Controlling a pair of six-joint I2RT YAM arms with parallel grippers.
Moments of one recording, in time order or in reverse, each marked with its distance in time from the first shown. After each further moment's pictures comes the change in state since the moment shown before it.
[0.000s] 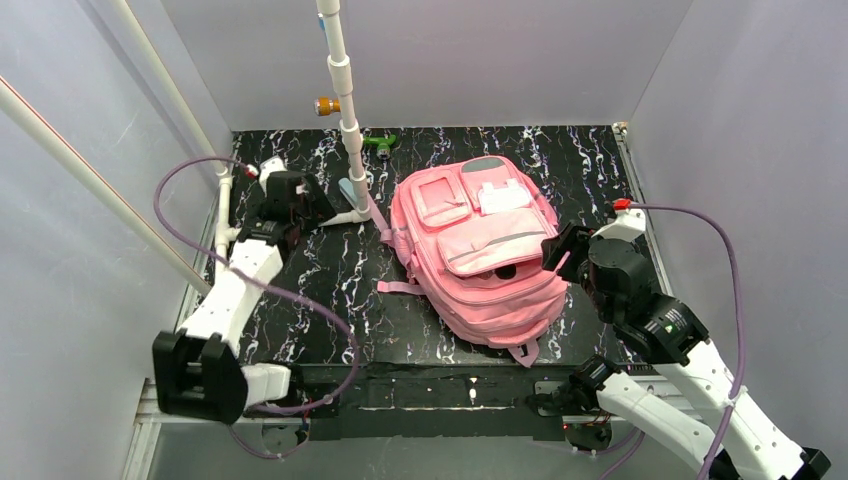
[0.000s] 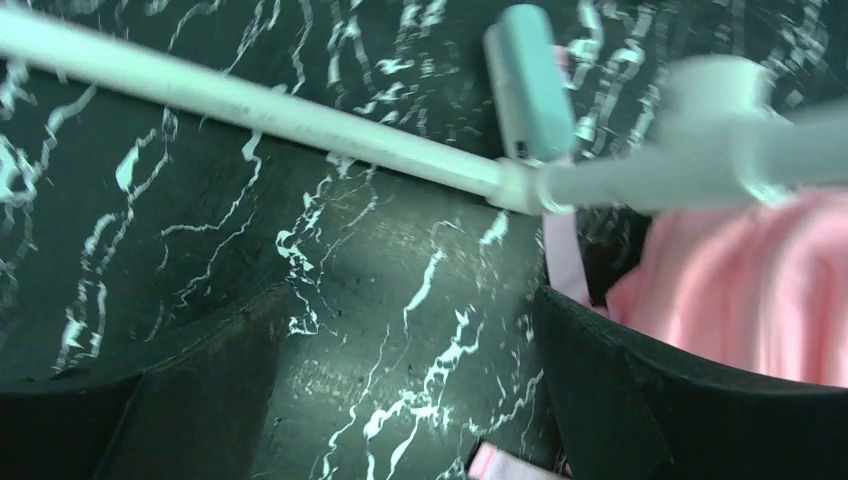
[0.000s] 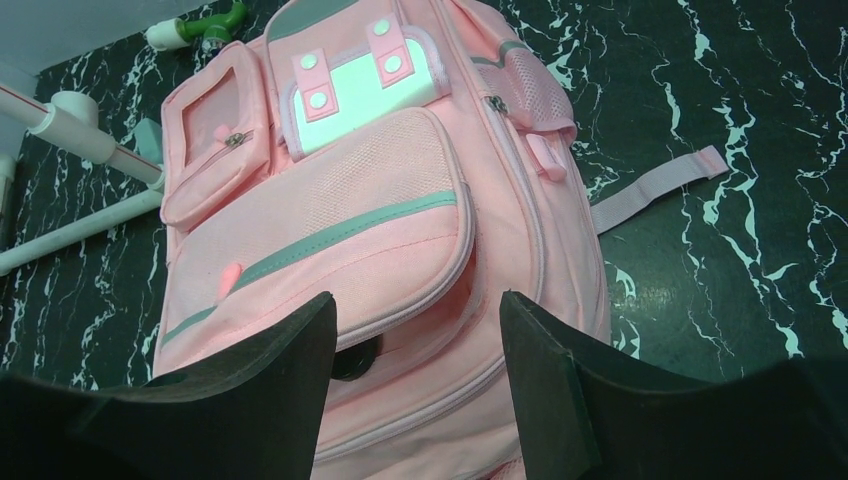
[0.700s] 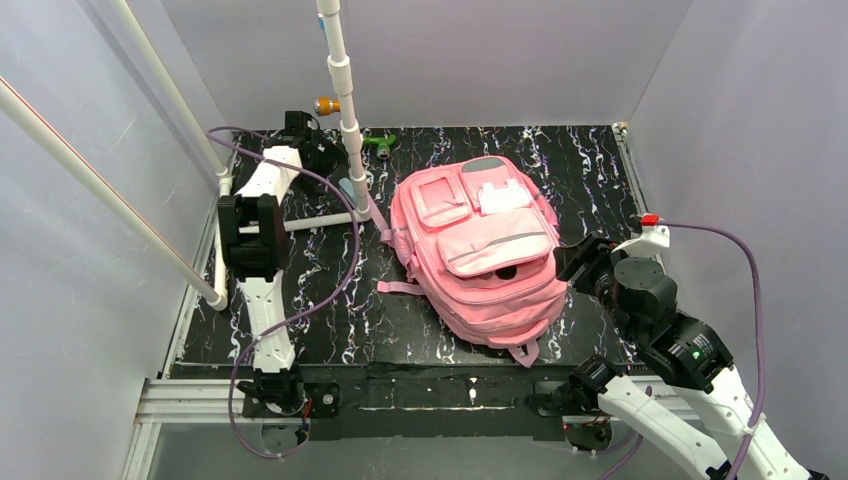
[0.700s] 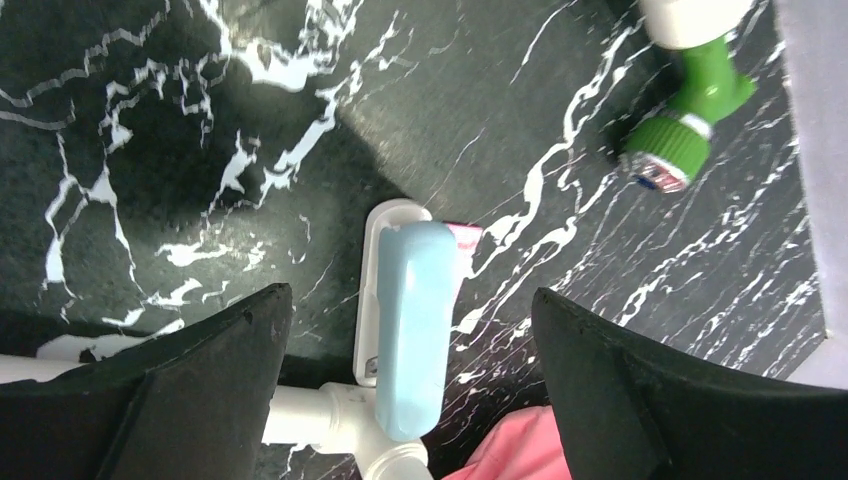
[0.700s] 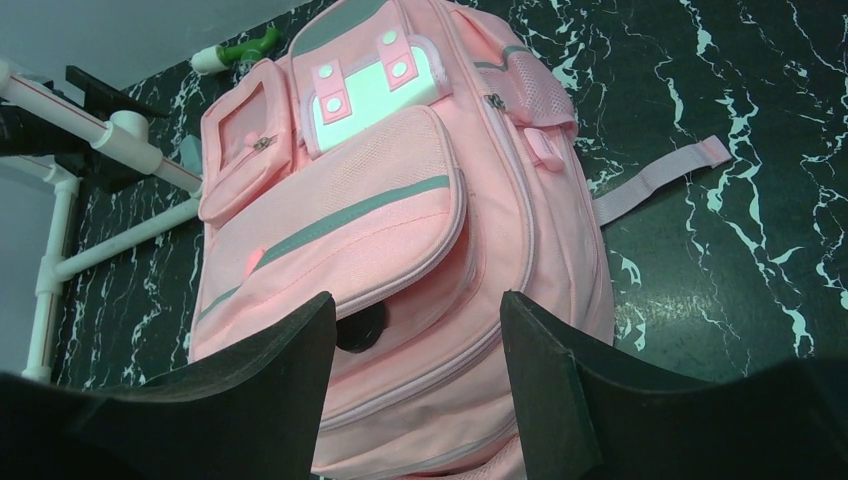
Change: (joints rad) left arm 0.187 0.988 0.886 -0.222 0.333 -0.349; right arm 0.000 -0.134 0.006 -0.074 -0.013 0.039
